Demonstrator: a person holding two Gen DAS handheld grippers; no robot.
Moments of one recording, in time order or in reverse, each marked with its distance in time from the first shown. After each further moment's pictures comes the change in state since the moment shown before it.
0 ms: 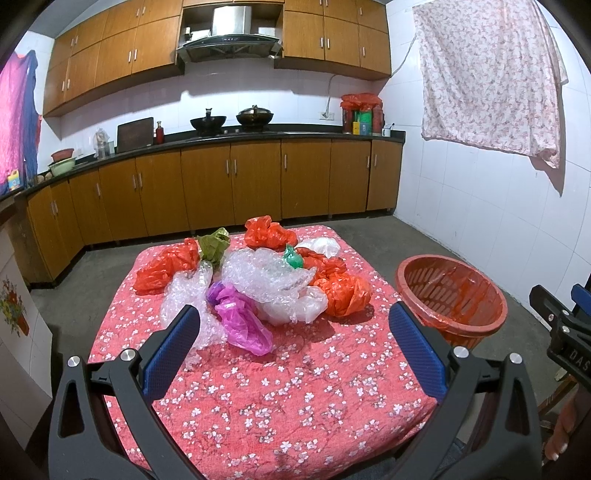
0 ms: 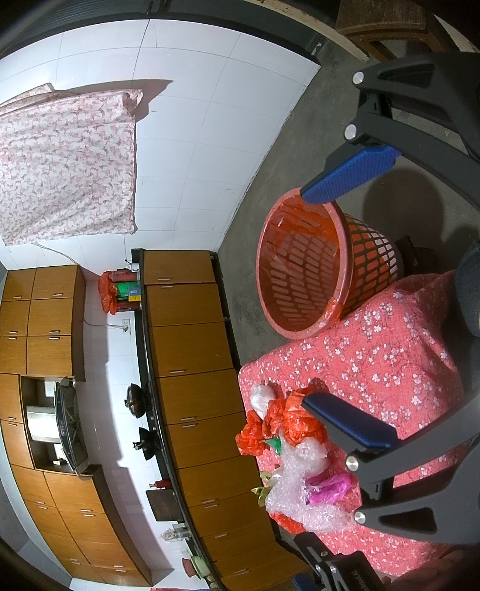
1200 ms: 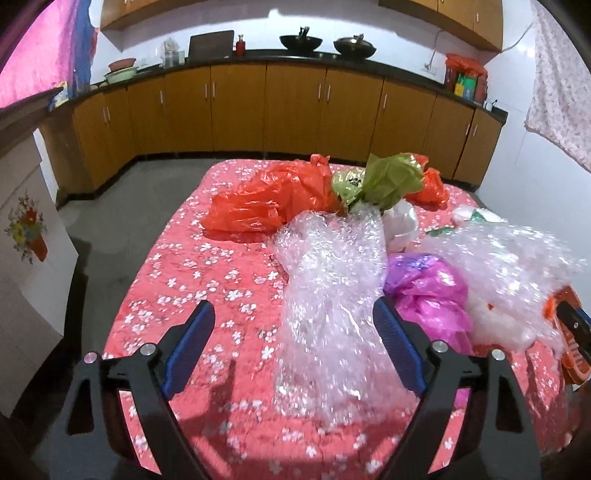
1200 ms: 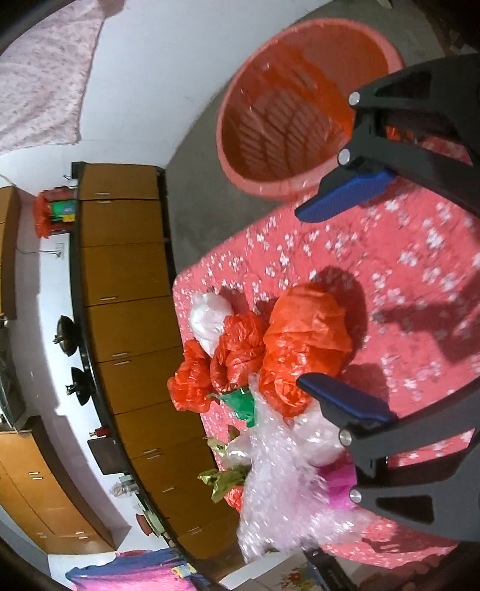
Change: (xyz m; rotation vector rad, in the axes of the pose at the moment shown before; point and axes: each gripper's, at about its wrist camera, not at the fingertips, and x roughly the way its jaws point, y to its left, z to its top) left arm 0.148 0.171 -0.021 -0.229 0.287 0.211; right arm 0.208 0.123 -0.008 -0.078 0.284 0.279
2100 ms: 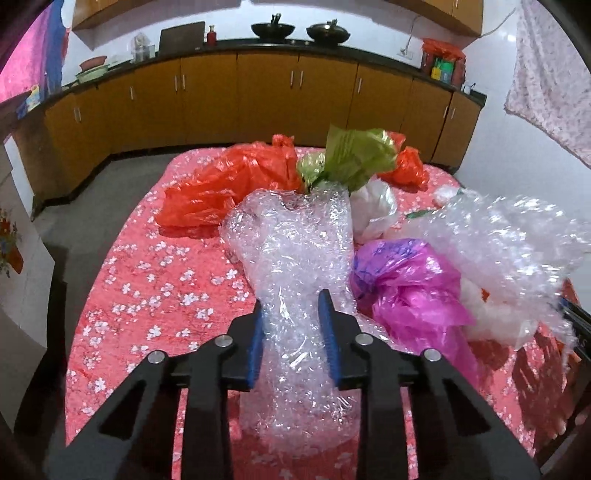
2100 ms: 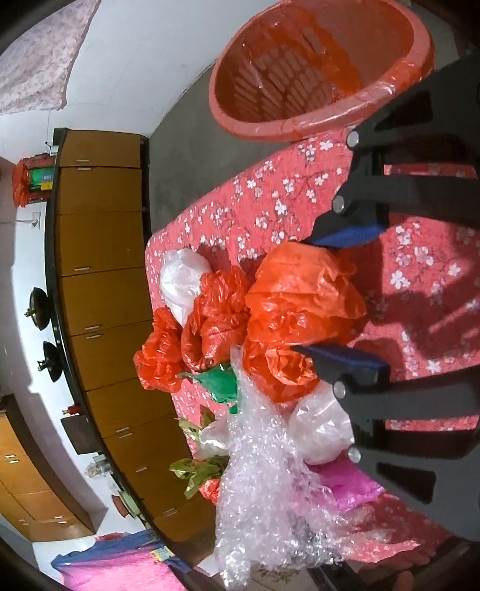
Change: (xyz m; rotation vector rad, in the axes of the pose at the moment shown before) left arm 0.019 -0.016 0.001 0.045 0.027 -0.093; right arm 0.033 0.014 0.002 -0.044 0.079 0.085
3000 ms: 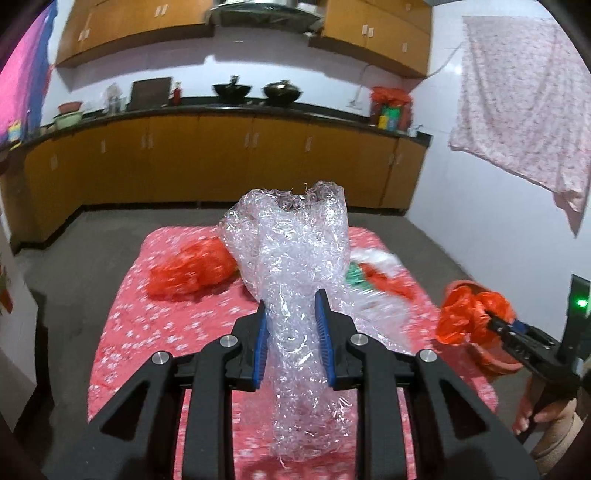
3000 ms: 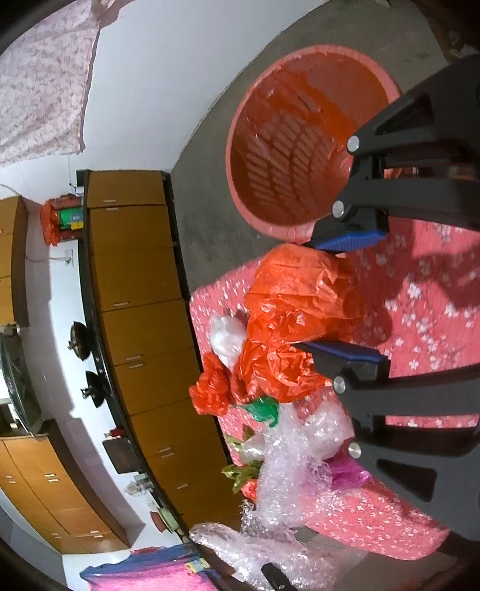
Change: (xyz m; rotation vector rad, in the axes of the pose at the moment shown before) left arm -0.114 -0.047 0.022 0.073 -0.205 -0.176; right arm -0.098 -0.057 -0.009 0.070 -0.146 -0.083
